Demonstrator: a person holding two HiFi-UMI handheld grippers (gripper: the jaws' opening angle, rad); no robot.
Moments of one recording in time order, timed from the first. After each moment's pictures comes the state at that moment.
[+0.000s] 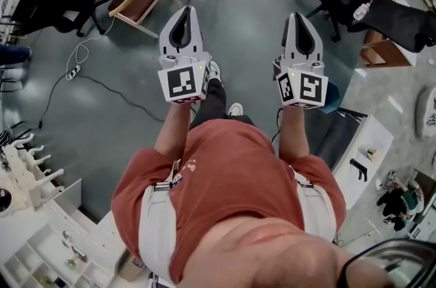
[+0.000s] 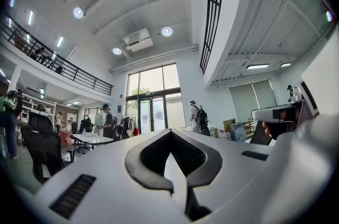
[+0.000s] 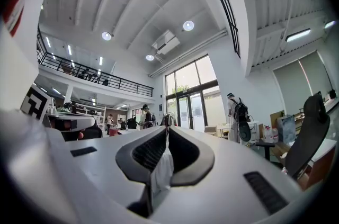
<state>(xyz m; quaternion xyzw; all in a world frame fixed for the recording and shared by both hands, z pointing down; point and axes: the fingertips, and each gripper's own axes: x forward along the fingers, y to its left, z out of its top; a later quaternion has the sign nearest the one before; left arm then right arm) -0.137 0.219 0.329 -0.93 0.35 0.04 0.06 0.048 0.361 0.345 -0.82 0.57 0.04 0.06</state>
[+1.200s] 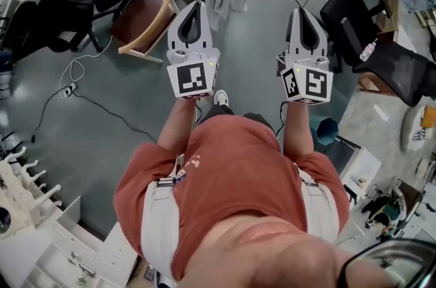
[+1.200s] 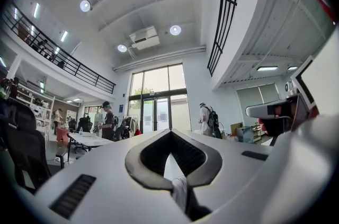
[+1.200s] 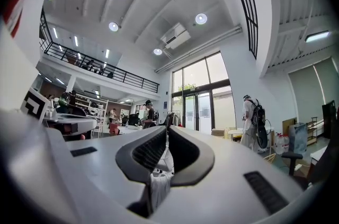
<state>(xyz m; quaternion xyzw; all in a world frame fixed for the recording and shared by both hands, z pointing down) -0.099 -0.093 0.341 -0.93 0.36 0.02 0.05 0.081 0.030 0.326 -0.81 0.59 0.05 0.02</state>
